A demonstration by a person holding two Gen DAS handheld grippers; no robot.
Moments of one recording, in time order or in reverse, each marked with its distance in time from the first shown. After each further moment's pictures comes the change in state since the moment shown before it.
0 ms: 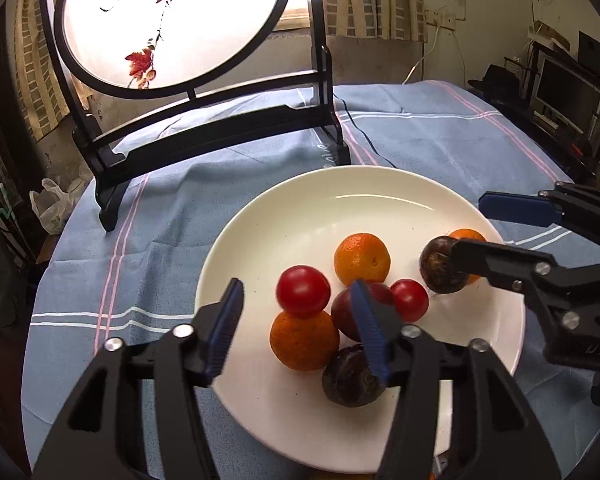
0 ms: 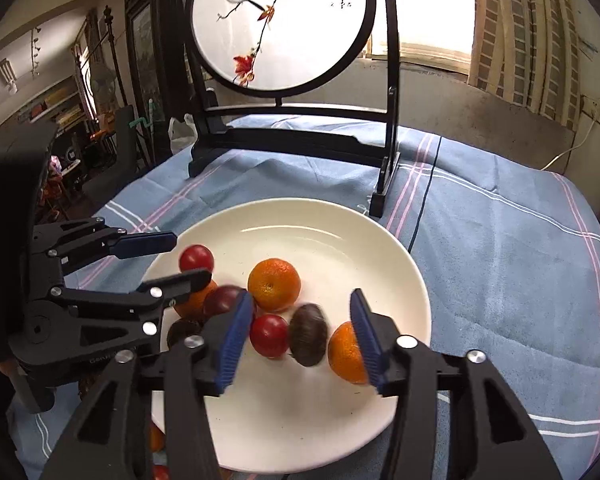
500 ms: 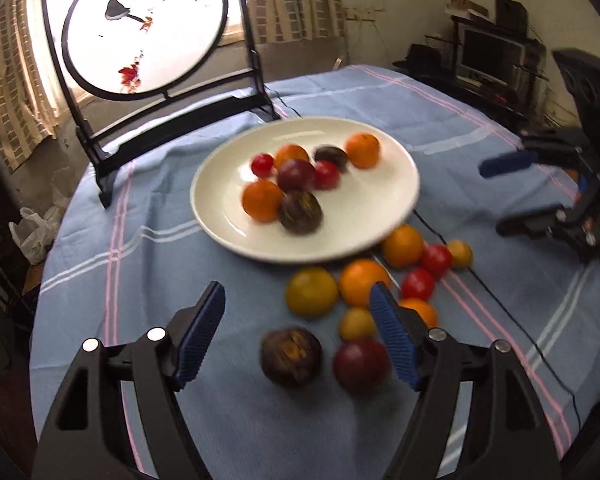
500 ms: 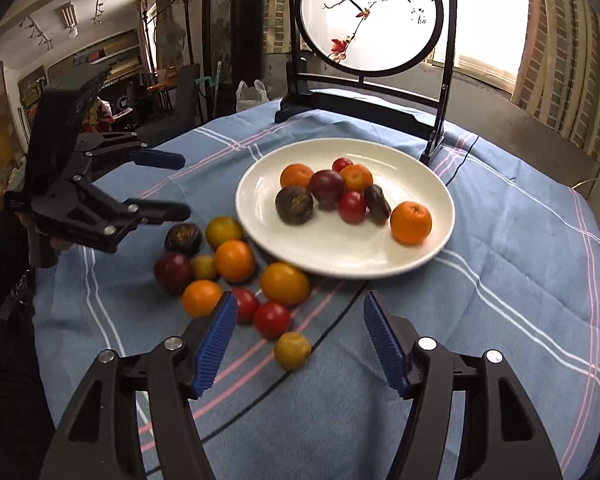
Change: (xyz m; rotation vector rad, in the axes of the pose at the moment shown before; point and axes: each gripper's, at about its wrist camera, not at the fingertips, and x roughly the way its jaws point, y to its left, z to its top) left arm -0.105 0.000 -0.125 0.211 -0.017 -0.185; right arm -0.101 0.042 -0.104 -0.221 0.077 0.109
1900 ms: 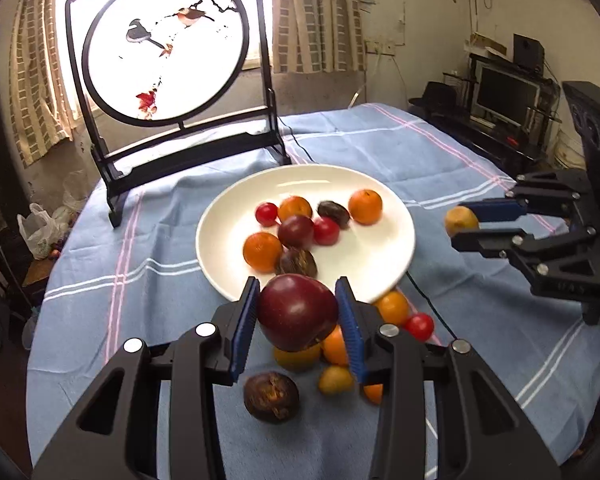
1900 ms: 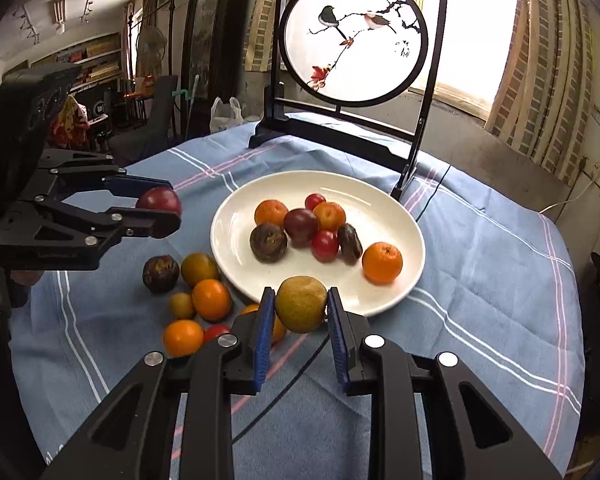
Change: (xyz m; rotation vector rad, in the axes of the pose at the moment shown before) left arm -0.010 0.000 0.049 -0.117 -0.122 0.093; right arm -0.002 0.002 0.031 -0.011 -0.090 -0.138
